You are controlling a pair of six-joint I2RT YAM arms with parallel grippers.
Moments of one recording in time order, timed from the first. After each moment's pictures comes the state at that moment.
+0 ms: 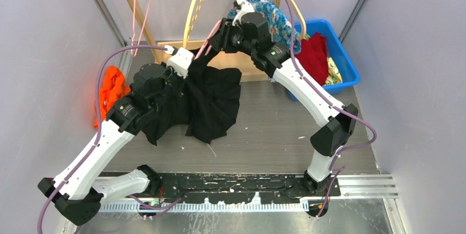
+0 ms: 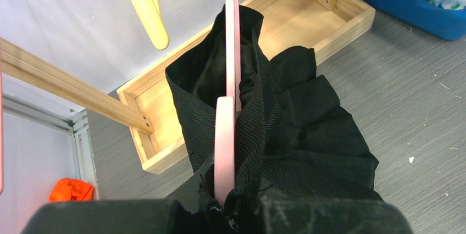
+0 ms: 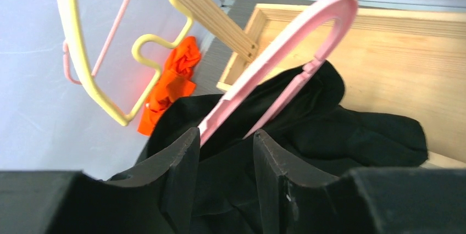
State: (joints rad) left arm -0.63 1.01 1.24 -0.50 -0.25 0.23; right arm 0.66 1.76 1.91 -0.39 -0.05 0.52
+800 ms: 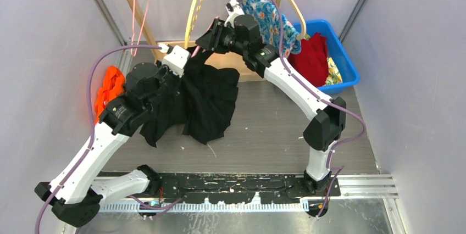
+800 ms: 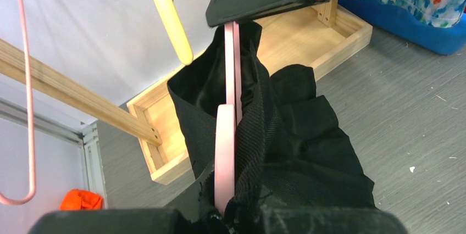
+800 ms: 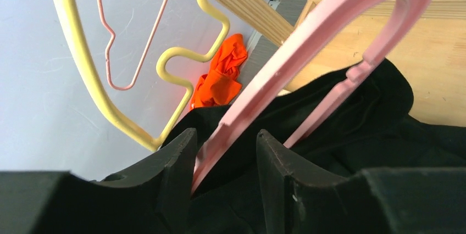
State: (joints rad) left arm -0.63 1.00 1.29 -0.54 -0.25 0.25; right arm 0.67 1.84 1.89 -0.21 -0.19 0.69
